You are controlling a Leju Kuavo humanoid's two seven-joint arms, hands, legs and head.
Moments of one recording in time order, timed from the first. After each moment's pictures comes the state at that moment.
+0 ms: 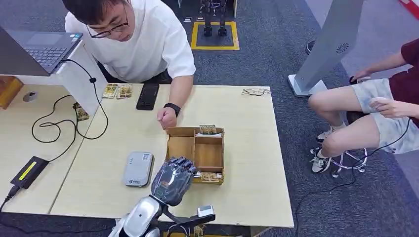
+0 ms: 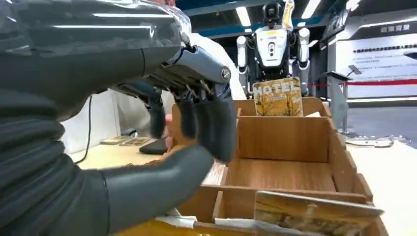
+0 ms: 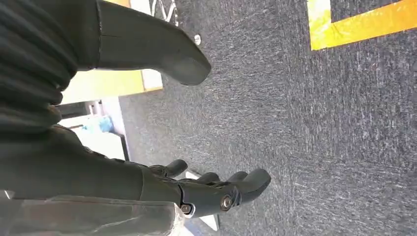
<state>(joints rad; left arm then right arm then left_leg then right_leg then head) -0.07 -0.12 -0.48 -1.39 -1.51 0.26 0.01 -0.03 0.33 -1.39 -0.86 1.57 0.00 0.11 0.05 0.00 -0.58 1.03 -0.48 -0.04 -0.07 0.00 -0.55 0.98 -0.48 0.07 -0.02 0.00</state>
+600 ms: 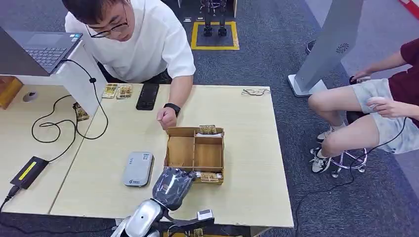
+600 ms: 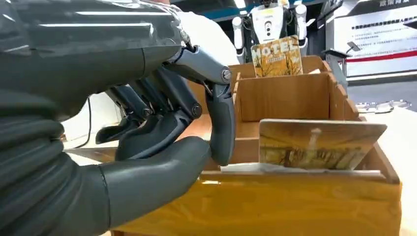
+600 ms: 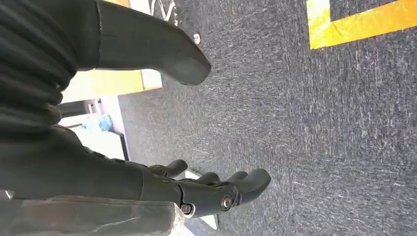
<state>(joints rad) -0.07 -0.11 -0.48 -1.32 -1.51 0.24 0.01 -0.03 0.33 -1.38 -0.86 1.57 0.00 0.11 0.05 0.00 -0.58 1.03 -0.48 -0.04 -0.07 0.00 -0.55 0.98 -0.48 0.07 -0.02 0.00</state>
